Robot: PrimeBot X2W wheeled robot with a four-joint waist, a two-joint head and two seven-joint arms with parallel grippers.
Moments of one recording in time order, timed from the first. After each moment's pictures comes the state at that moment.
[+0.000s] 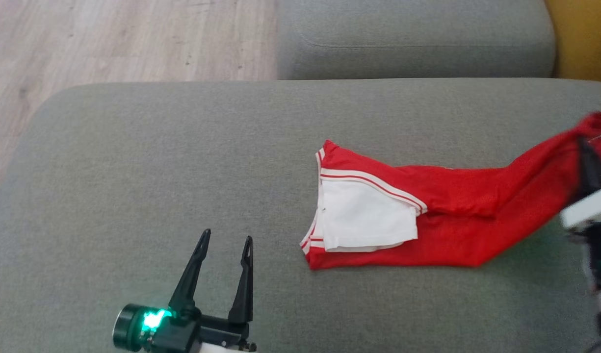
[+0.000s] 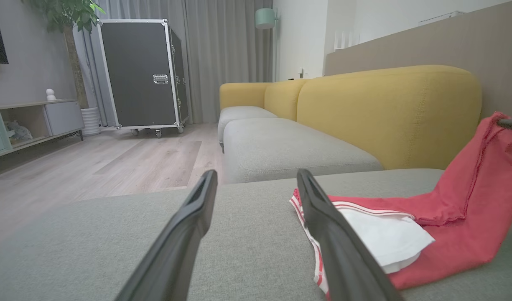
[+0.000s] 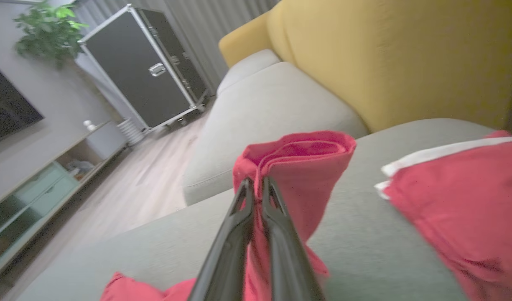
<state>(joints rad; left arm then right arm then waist) 0.07 0.14 -0.45 -0.01 -0.16 0.17 -0.26 -0.32 -0.35 -0.05 0.50 0.71 0.13 0.06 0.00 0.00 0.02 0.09</state>
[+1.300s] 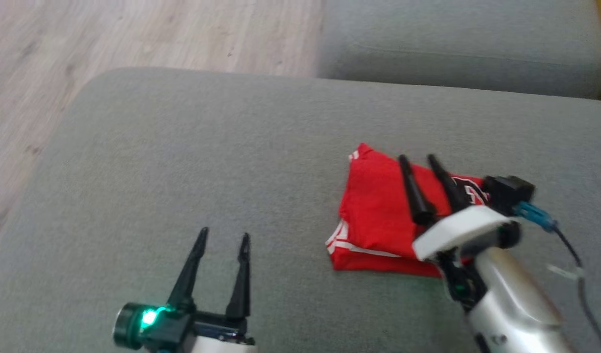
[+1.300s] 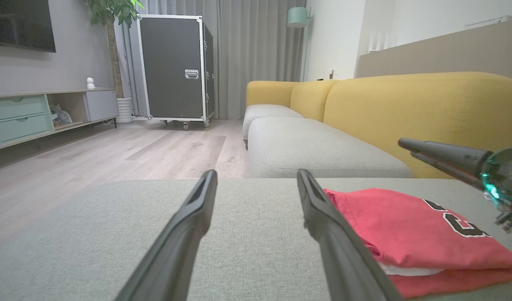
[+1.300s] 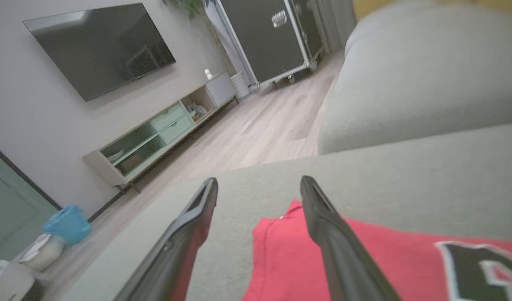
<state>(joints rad) 0.07 0.07 -0.38 0.03 -0.13 0.10 -0.26 -0.36 -0.08 0.35 0.54 0.63 0.13 -0.14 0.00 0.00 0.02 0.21</state>
